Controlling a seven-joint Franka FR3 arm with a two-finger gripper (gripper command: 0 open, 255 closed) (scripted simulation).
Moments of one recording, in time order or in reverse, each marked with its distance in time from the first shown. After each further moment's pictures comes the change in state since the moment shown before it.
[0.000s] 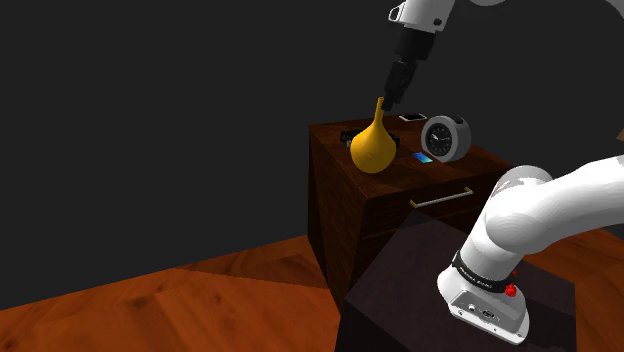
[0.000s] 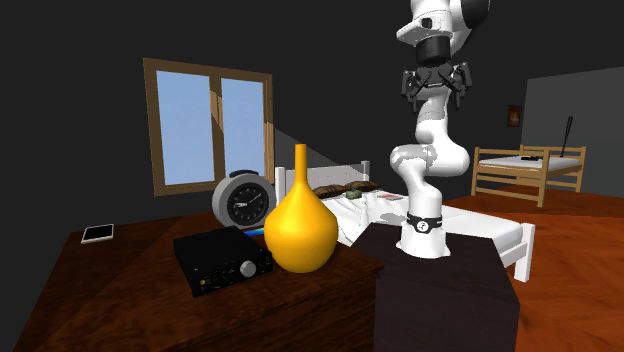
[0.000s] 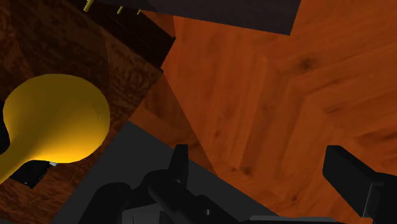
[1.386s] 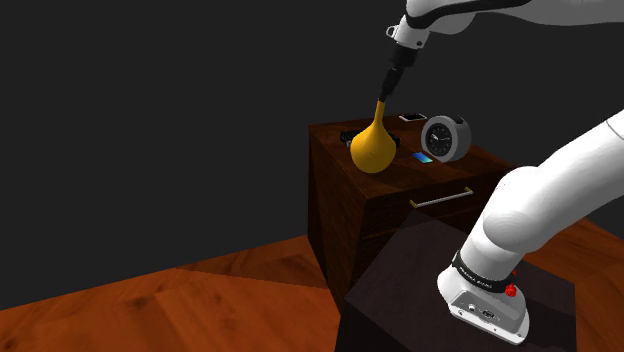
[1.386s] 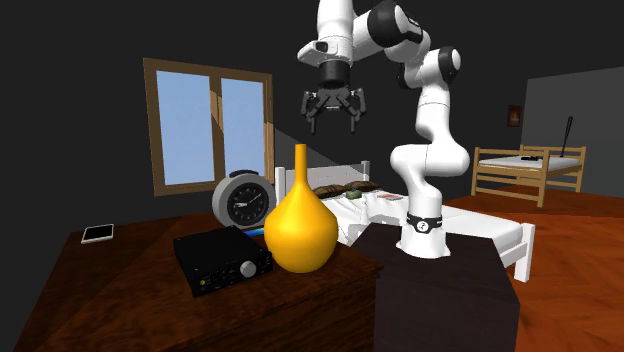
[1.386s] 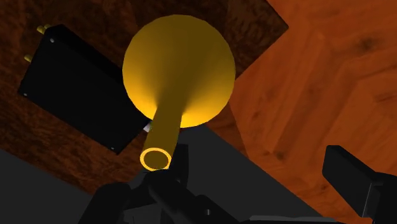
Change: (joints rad) arm -0.051 0.380 -0.355 0.142 -0.111 0.310 -0.441
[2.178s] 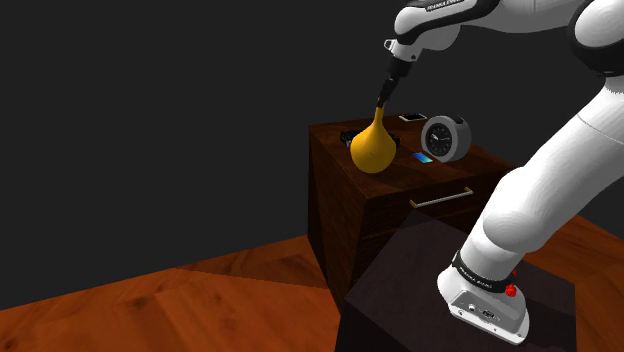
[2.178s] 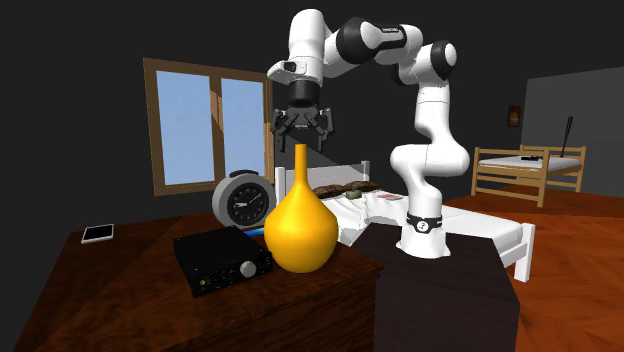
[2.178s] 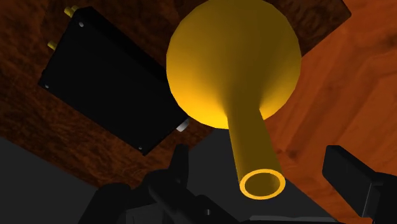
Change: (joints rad) arm 0.002 0.181 -0.114 0.056 0.063 0.138 -0.167
